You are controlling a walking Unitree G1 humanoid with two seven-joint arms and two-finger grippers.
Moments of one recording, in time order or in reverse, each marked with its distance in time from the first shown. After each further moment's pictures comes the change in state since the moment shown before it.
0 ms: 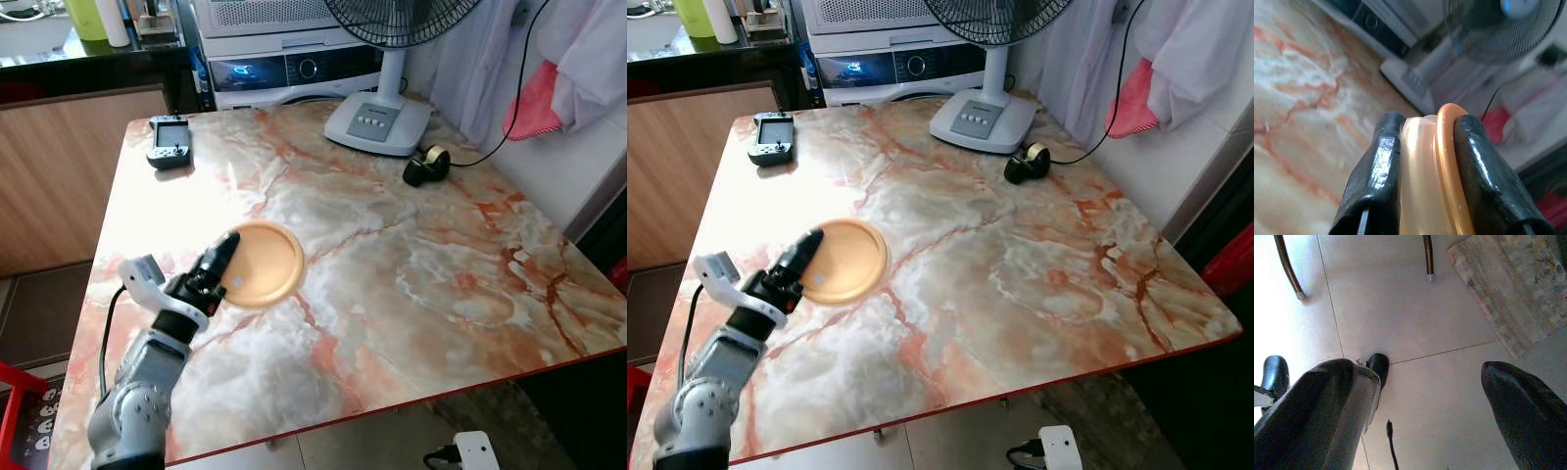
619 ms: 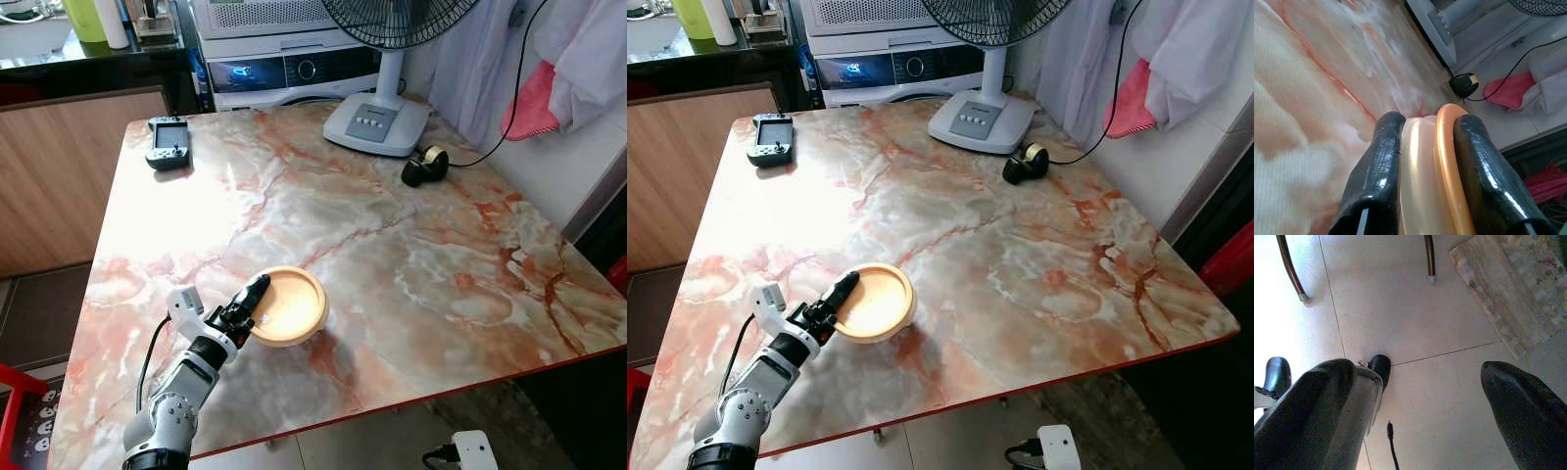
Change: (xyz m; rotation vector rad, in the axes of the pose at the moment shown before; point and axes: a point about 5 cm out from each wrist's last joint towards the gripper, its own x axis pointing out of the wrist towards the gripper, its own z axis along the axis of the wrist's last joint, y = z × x) left arm 0.001 0.033 -0.055 -0.167 0.162 0.090; right arm 0.001 0.003 0.002 0.000 -0.003 0.009
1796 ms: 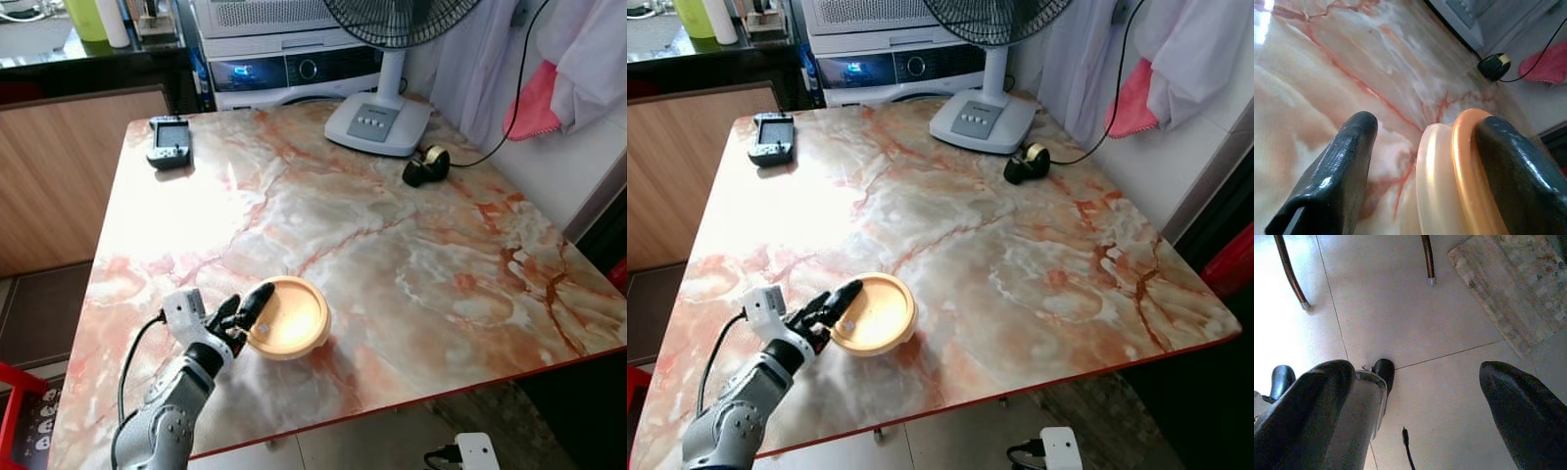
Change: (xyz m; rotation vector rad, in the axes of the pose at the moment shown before) left arm -0.011 -0.010 0.001 0.202 0.034 0.078; right arm -0.001 0.001 -0.002 0.050 -0.020 0.005
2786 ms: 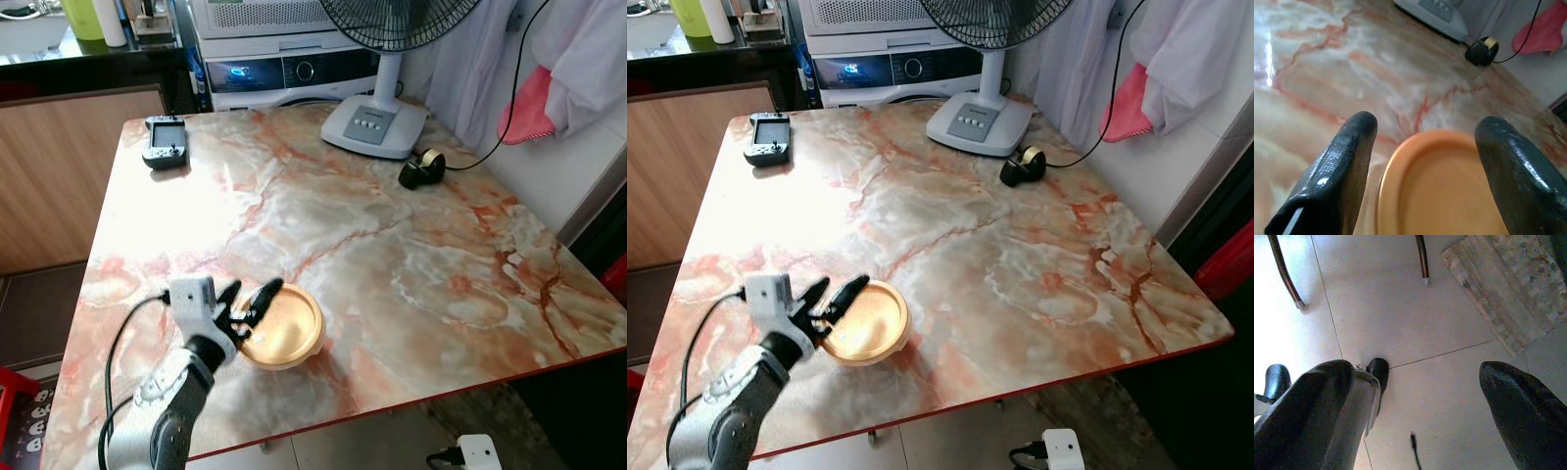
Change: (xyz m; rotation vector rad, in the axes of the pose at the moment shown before) left arm -0.013 -0.029 0.016 0.260 -0.001 -0.032; right arm -0.001 -0.003 -0.002 -0.002 0.007 0.005
